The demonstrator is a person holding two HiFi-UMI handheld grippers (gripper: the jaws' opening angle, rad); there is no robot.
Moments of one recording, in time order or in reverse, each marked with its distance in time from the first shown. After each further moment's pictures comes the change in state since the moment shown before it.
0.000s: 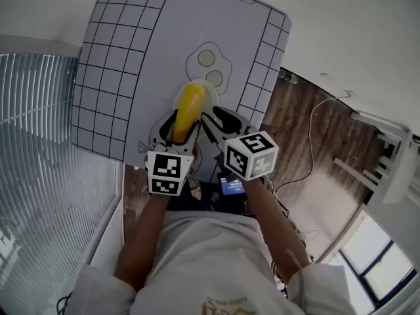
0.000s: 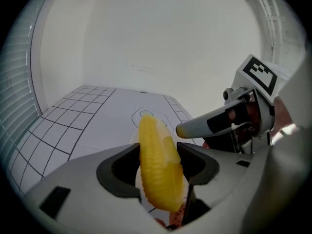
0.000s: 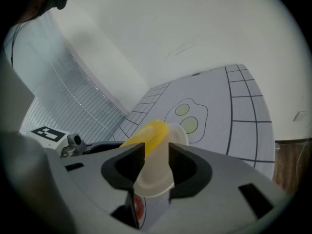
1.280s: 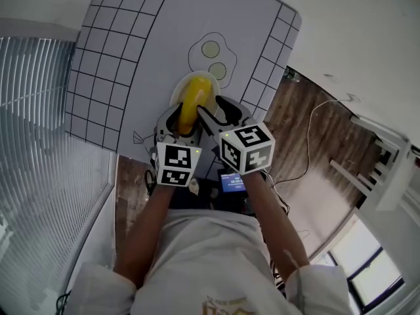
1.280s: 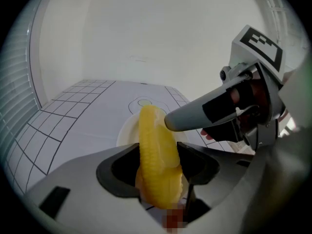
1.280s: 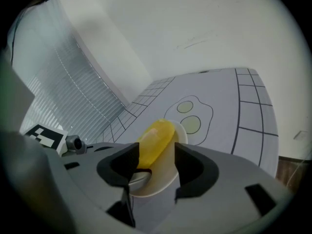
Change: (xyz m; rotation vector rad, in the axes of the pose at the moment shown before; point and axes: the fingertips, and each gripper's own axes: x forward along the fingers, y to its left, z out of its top) left arm 0.034 -0.007 -0.017 0.008 0.053 0.051; right arm 0.018 -0.014 0.005 -0.123 0.073 -0.017
